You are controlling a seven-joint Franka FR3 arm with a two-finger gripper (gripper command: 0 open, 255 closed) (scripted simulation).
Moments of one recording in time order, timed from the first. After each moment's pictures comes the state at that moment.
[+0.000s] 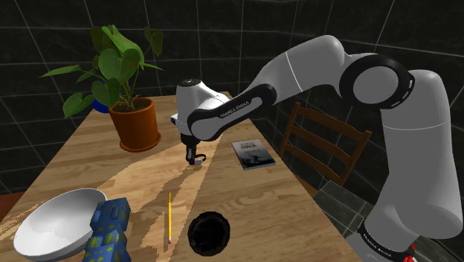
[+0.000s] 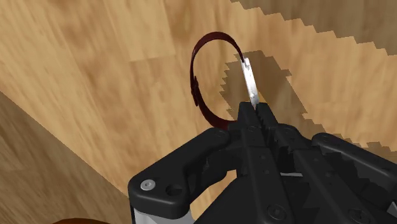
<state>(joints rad) 0.27 0.47 0.26 -1.70 -0.22 2.25 -0.30</state>
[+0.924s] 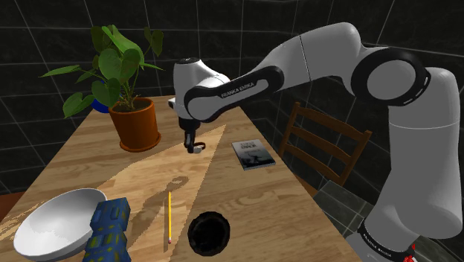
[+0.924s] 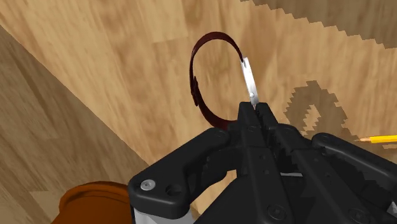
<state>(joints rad) 0.26 0.40 0.28 -1.63 -0.19 2.12 -0.33</state>
